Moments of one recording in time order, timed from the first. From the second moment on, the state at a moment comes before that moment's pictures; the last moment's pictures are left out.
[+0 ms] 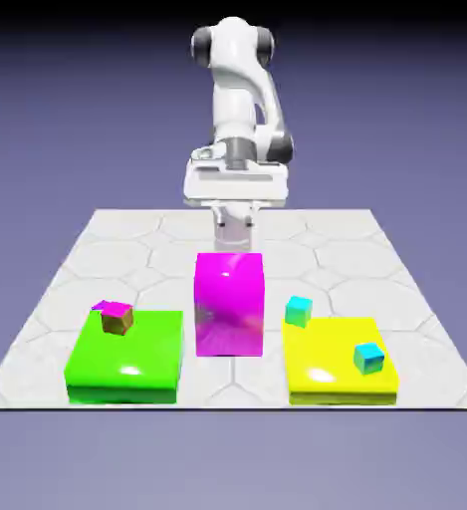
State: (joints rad) arm -0.02 -0.54 0.00 -2.81 -0.01 3.03 0.79
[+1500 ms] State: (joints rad) arm -0.85 0.27 -0.14 -2.68 -0.21 2.97 2.17
